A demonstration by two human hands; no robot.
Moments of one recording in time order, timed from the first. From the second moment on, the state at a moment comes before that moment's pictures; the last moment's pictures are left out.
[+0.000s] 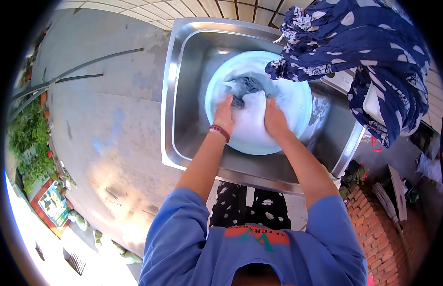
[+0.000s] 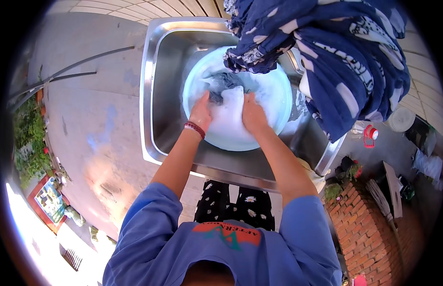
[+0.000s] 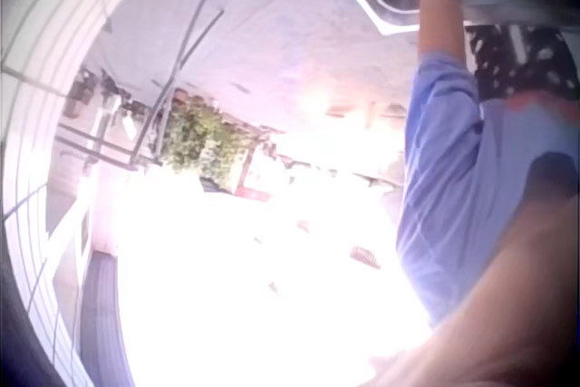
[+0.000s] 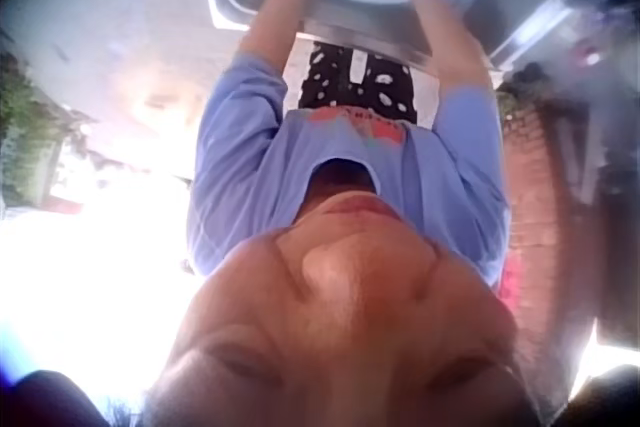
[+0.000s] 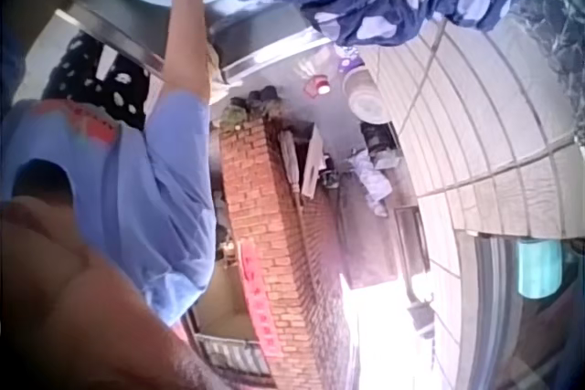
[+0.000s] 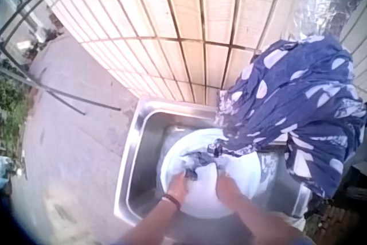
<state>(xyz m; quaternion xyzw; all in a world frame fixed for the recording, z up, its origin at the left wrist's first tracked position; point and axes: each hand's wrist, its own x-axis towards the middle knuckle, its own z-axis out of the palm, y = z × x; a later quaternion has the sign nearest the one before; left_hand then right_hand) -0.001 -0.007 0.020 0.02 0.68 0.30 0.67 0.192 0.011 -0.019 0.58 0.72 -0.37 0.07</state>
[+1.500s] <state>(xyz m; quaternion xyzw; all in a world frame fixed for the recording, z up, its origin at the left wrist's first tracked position) 0.043 0.008 0.029 0.06 0.55 0.56 0.61 0.121 0.022 0.053 0.67 0.62 -0.37 -0.18</state>
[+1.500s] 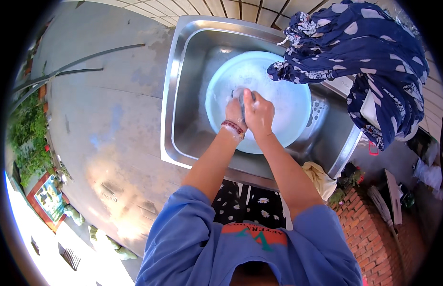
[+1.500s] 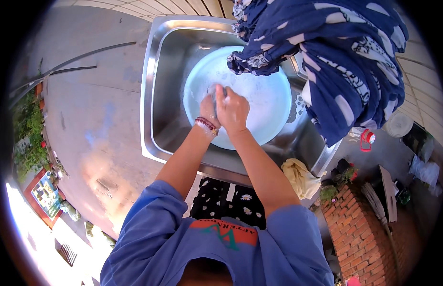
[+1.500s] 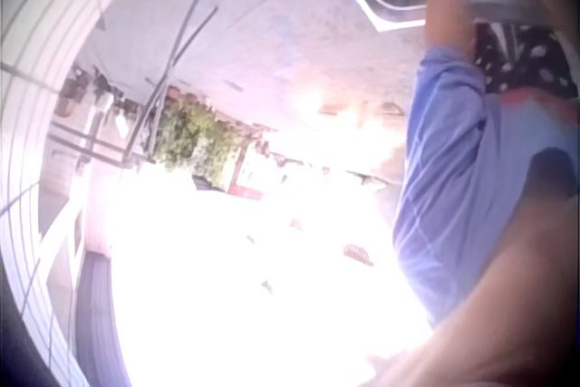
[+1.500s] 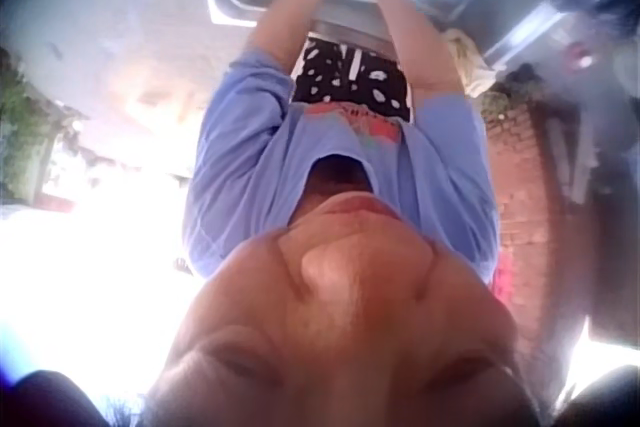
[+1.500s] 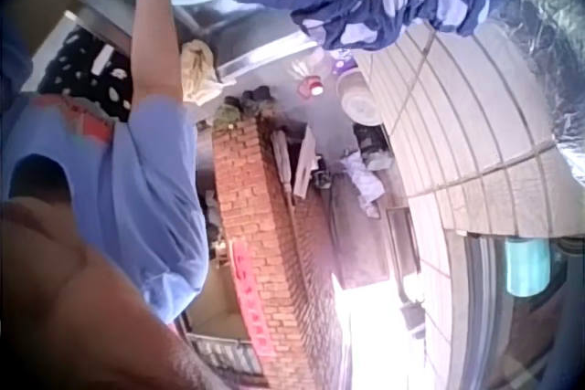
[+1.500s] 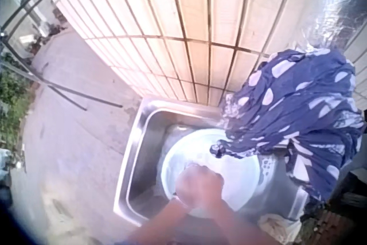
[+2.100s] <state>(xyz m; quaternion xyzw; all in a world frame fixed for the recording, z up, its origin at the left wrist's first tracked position) 0.007 0.019 0.006 -0.06 0.58 0.42 0.69 0.142 0.019 0.043 0.61 0.58 -0.50 -0.19</state>
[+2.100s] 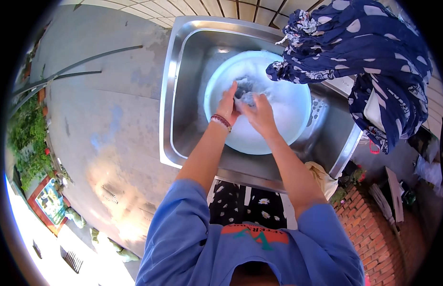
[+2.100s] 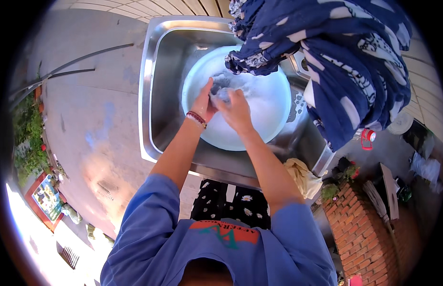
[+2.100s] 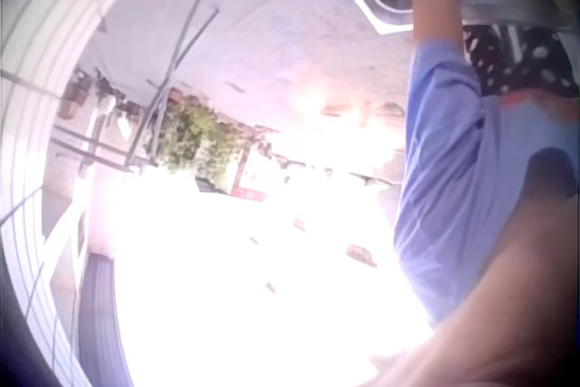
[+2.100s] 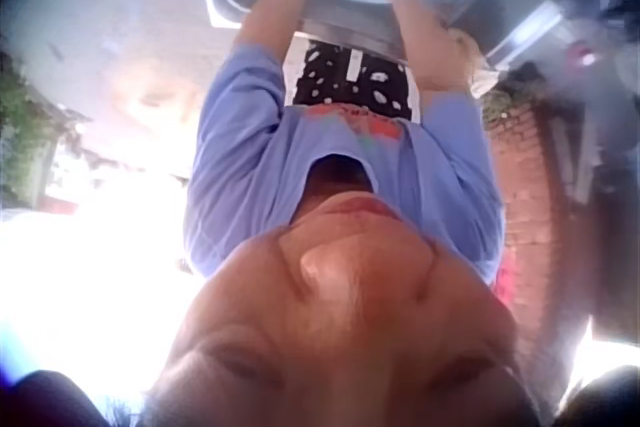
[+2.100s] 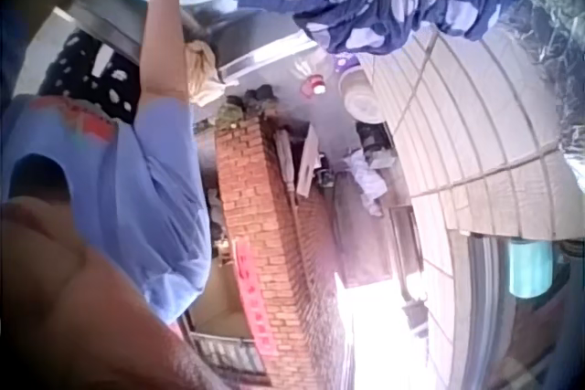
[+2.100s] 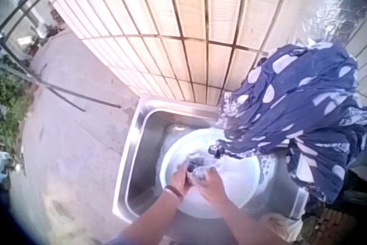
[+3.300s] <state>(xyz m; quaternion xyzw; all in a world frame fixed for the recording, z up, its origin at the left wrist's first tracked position) 0.017 0.032 0.033 -0.13 0.44 0.39 0.80 0.135 -0.021 0.096 0.55 0.67 -0.42 -0.27</state>
